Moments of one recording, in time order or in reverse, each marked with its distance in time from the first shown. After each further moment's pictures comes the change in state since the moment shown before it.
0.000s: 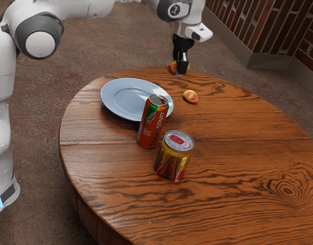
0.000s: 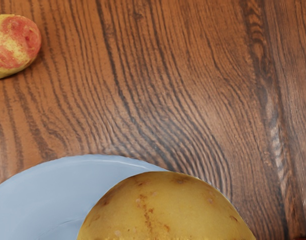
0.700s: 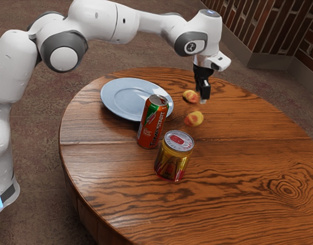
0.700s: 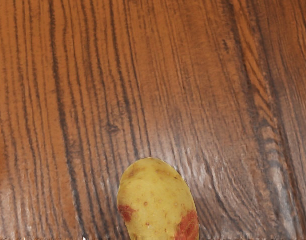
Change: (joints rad) arm -0.003 0.180 -0.020 0.036 0.006 0.259 -0.063
